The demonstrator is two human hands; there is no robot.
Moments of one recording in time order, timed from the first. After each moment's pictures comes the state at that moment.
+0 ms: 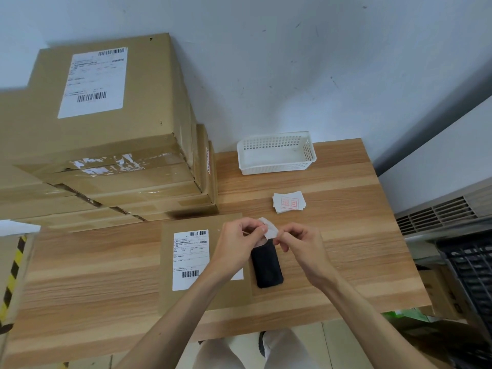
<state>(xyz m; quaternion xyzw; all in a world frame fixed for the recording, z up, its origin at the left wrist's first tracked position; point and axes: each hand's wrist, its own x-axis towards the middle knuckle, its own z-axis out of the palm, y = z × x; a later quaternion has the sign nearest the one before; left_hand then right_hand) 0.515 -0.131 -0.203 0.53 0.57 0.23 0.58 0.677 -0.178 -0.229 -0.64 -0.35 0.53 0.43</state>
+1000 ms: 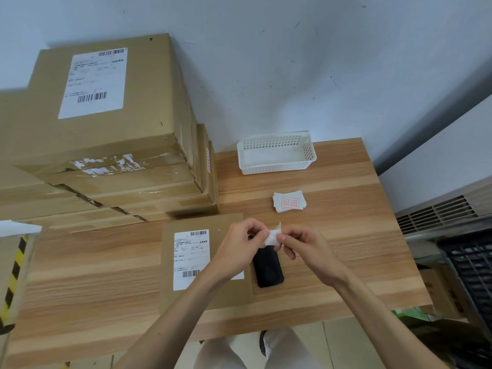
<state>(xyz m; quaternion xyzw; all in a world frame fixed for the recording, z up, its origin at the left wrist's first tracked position) 0.512 -0.131 -0.203 0.60 0.54 0.17 0.56 0.695 -0.181 -0.225 -0.58 -0.45 0.58 0.37</state>
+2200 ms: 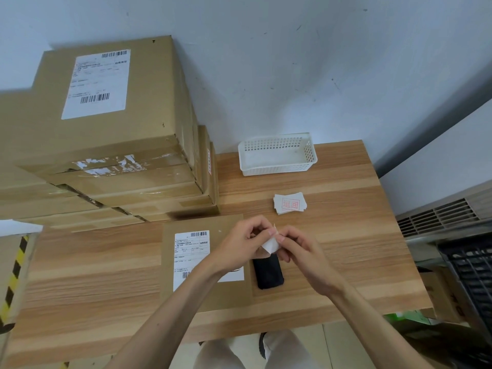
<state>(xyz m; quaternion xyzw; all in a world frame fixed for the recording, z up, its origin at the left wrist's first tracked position) 0.513 -0.121 -0.199 0.58 0.44 0.16 0.67 0.680 -0.189 -0.222 -0.55 -0.42 0.59 0.41</state>
